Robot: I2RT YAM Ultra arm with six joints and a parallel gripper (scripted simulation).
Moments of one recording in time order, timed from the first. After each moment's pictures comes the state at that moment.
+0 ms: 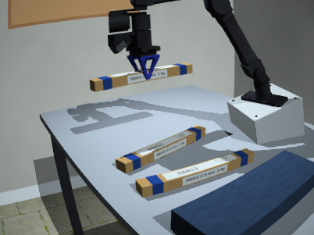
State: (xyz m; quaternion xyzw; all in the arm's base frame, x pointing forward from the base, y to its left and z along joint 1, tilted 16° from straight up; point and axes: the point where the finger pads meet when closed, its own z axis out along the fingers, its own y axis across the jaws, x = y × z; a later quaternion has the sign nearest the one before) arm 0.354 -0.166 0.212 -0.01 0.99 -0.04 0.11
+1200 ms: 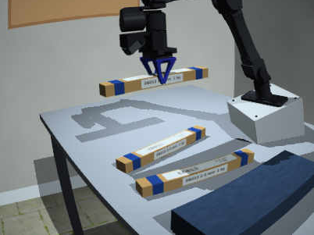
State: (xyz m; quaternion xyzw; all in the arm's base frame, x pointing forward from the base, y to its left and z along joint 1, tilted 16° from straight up) arm 0.357 -0.082 0.206 -0.02 0.99 -0.05 0.11
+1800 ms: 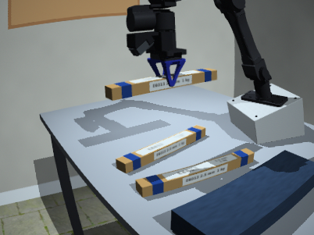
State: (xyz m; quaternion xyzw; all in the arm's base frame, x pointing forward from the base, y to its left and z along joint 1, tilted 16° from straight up) arm 0.359 -0.039 0.203 -0.02 0.99 -0.05 0.12
